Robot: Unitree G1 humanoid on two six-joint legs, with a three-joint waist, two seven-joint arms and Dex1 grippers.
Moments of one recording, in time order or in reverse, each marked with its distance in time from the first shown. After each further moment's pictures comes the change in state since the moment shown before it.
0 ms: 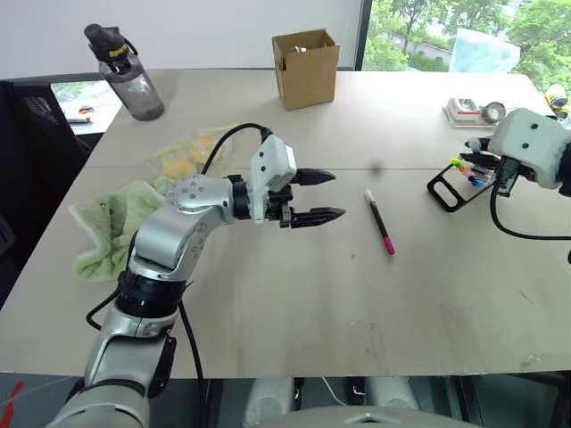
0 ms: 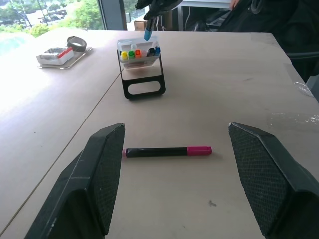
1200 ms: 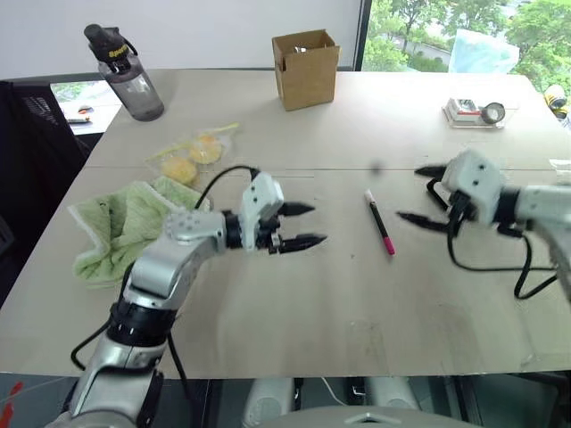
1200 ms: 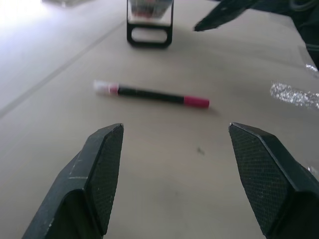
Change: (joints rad) left arm 0.251 0.034 0.005 0.000 0.018 0.015 0.051; right arm 0.204 0.372 0.008 -0.182 0.175 0.213 -0.075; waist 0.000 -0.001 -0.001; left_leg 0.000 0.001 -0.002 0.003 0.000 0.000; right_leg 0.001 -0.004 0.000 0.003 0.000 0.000
